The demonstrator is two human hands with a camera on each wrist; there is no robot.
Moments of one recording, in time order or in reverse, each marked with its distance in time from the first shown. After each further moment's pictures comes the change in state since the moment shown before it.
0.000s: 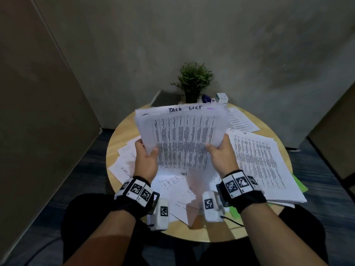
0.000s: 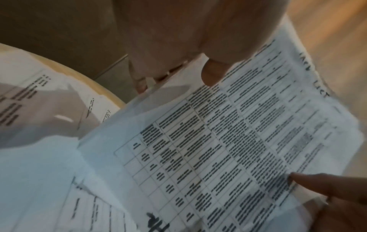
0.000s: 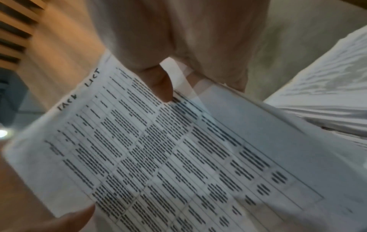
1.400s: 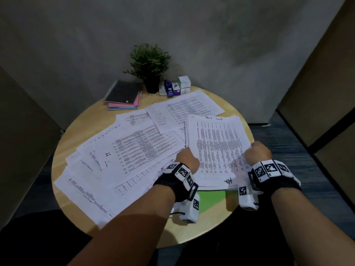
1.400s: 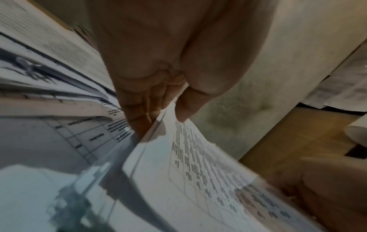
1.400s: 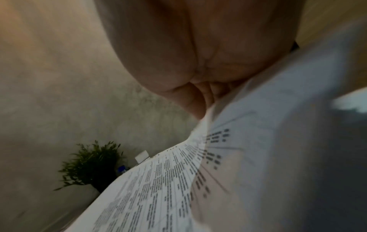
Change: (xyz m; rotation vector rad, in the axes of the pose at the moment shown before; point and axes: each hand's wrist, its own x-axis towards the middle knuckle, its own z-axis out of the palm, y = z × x) left_hand -0.019 -0.052 0.229 0.880 -0.612 -0.186; right_hand 0.064 0.119 -0.204 -0.728 0.231 0.545
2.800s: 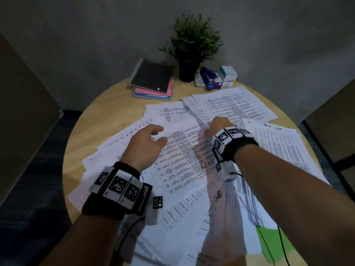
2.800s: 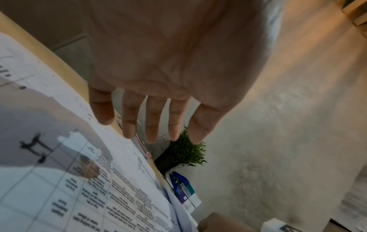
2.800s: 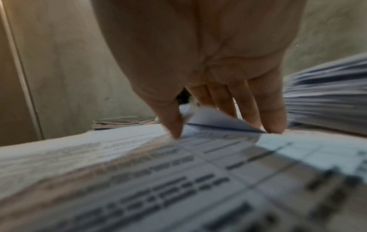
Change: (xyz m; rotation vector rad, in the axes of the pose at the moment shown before) left_hand 0.057 -0.179 -0.191 -0.575 0.182 0.085; right_hand 0.009 -0.259 0.175 -0.538 -0.123 -0.345
